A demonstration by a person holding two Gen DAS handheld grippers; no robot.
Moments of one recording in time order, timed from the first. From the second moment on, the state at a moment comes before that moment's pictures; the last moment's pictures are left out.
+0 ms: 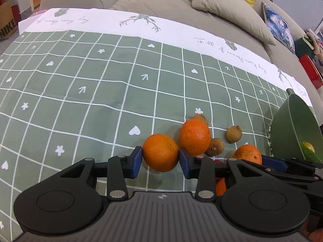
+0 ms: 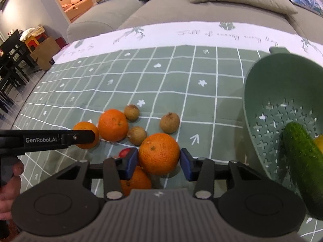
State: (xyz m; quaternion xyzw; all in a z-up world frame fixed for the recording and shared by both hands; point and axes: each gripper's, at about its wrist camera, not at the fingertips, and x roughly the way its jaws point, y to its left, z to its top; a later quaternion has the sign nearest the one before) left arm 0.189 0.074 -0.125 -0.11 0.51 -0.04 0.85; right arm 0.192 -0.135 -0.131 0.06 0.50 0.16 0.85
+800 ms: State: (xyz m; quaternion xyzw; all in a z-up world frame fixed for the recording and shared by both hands) left arm 0.177 -0.040 -0.037 -0.08 0.48 -0.18 0.86; right arm 0.153 -0.238 -0.053 0.02 0.44 0.17 0.88
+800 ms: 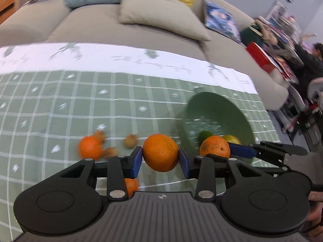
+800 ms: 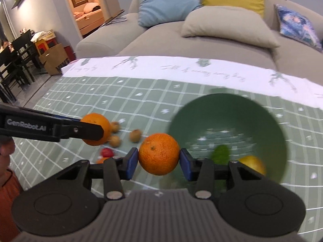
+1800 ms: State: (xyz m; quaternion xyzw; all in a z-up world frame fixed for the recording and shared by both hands) left arm 0.277 -0.175 -0.097 0.01 0.55 -0.23 0.80; right arm 0.263 -0.308 -0.122 -0.10 0.51 0.18 0.84
